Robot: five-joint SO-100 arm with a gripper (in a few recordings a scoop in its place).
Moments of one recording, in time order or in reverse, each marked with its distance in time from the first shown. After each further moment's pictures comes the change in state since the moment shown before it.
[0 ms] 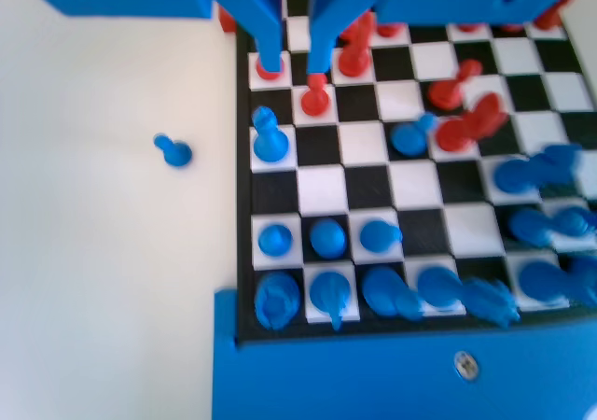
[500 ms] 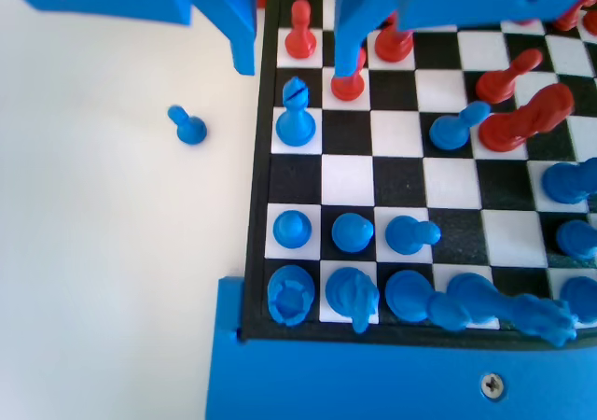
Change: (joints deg) arm -3.5 -5.0 0.1 -4.2 -1.6
